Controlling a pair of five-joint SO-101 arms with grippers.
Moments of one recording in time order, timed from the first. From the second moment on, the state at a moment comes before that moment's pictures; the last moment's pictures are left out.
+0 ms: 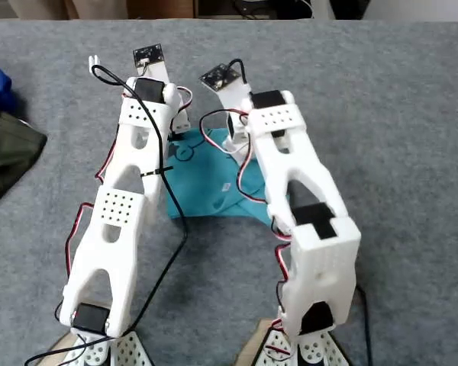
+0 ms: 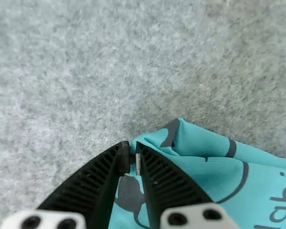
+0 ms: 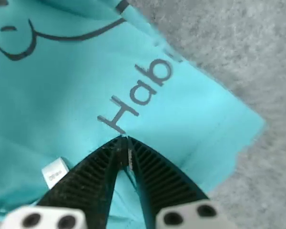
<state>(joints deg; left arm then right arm) 7.5 74.0 -90.4 97.0 17.0 -17.0 27.7 -9.6 72.4 16.0</state>
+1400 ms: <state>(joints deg) 7.1 74.2 -90.1 97.0 17.0 -6.5 30.7 -9.6 100.5 28.3</state>
